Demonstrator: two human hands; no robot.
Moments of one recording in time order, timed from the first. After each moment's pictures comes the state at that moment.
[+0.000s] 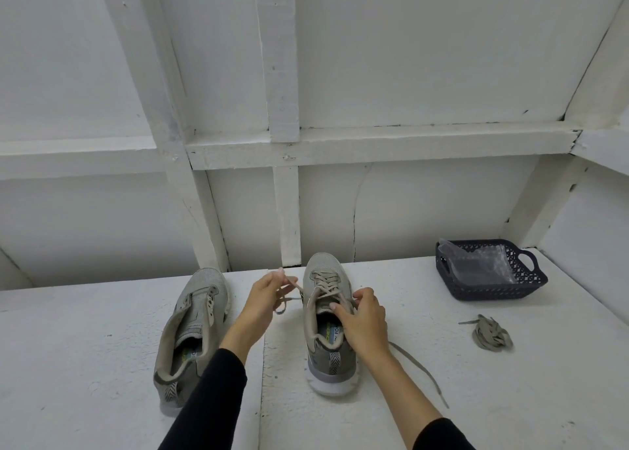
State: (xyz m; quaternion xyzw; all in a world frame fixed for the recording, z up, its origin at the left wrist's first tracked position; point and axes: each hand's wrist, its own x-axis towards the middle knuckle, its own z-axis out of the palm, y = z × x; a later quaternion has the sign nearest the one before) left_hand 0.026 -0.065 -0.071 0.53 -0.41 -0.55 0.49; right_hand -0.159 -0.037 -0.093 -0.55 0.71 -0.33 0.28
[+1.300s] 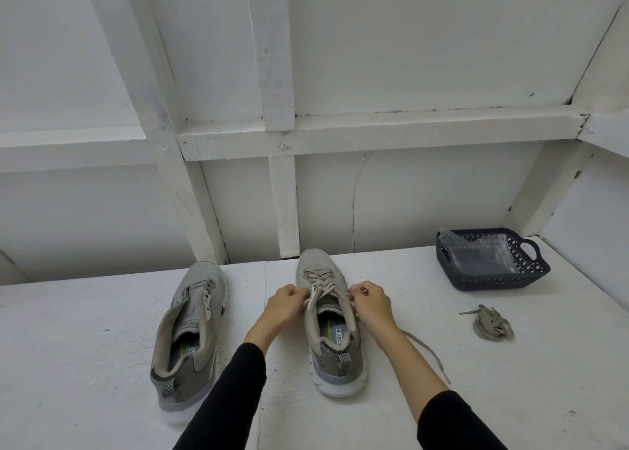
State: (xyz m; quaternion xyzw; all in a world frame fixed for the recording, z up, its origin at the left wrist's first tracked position) left_hand -0.004 -0.068 -0.091 0.68 -0.49 -0.47 0.27; right_hand -0.180 -0.067 -0.104 -0.48 0.69 -0.37 0.41
